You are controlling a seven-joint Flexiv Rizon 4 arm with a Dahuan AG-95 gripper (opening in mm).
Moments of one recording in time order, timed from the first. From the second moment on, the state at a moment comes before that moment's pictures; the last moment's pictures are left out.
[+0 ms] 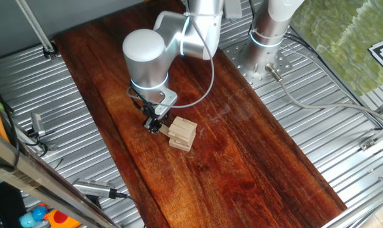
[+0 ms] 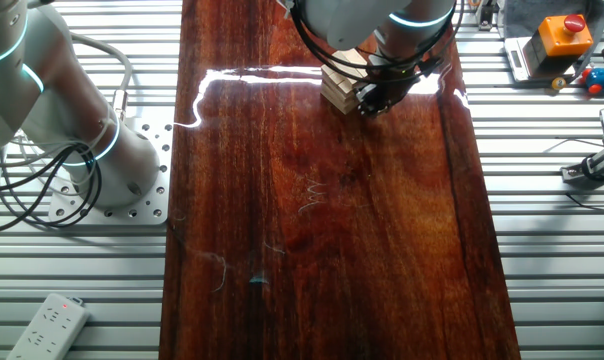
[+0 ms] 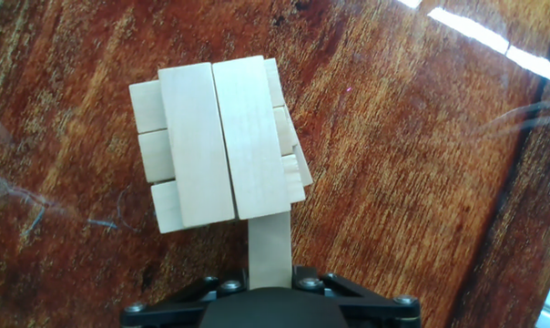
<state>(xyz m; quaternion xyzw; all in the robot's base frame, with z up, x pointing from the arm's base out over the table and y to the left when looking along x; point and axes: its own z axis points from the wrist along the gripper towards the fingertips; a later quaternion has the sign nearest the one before) 0.512 0.112 0.038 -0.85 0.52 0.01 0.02</state>
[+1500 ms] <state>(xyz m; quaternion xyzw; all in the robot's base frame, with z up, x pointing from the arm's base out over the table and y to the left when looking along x) 0.513 0.105 0.037 -0.86 0.51 0.01 0.02</state>
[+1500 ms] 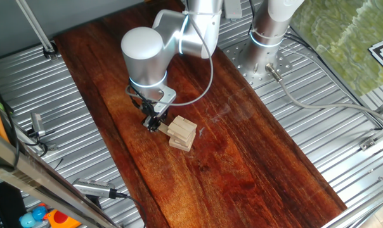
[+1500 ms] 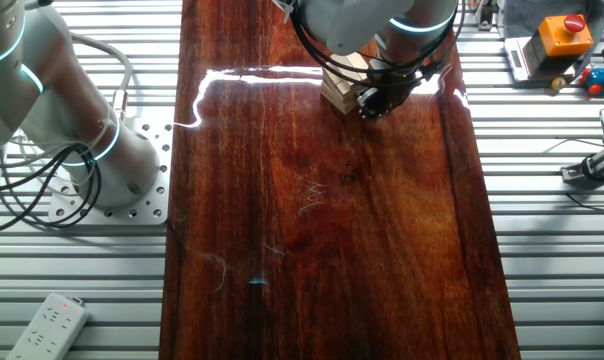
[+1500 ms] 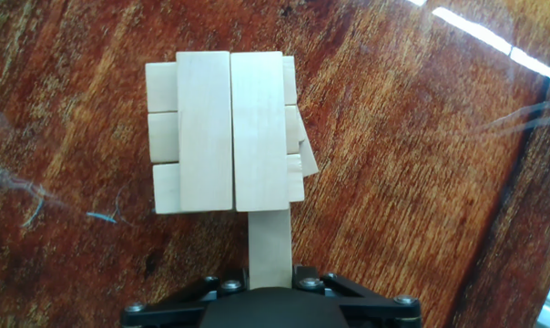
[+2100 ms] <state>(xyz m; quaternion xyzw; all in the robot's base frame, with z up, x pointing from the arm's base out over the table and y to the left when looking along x) 0.513 0.103 0.038 -0.86 0.51 0.01 0.02</state>
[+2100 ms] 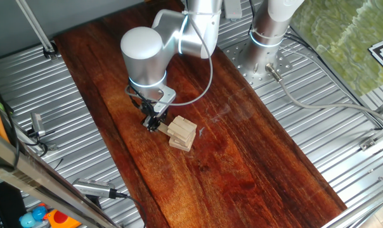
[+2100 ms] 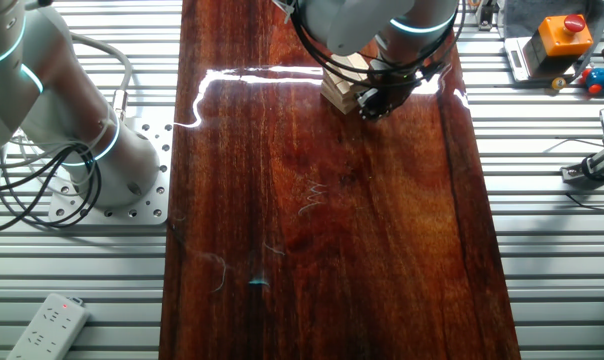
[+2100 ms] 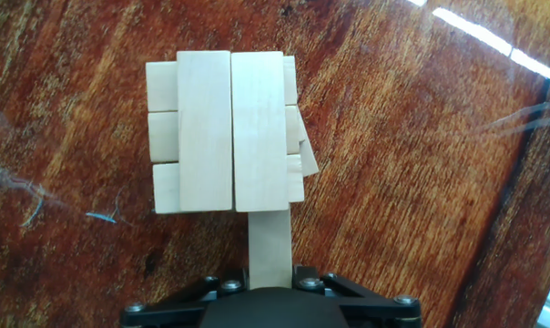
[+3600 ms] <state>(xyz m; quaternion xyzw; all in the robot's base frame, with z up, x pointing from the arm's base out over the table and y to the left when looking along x) 0.511 0.104 0.040 -0.80 0.60 -0.01 0.00</state>
